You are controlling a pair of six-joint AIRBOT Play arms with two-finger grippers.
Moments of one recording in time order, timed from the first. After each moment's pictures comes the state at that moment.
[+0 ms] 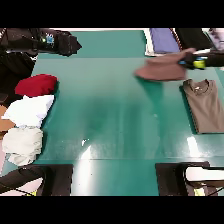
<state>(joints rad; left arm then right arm) -0.38 -1.20 1.70 1.24 -1.07 -1.54 -0.34 -1.45 1.50 -0.91 1.09 1.28</state>
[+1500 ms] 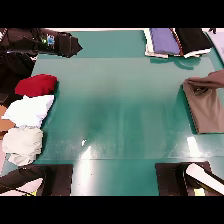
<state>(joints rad) -0.38 -1.20 1.70 1.25 -1.09 -1.54 -0.75 -1.09 1.30 -1.01 1.11 1.20</state>
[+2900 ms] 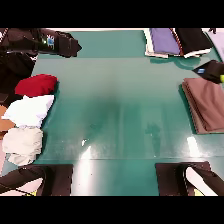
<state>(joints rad) -0.38 -1.20 1.70 1.25 -1.09 -1.48 -0.24 -0.91 1.21 -0.96 1.20 1.40</state>
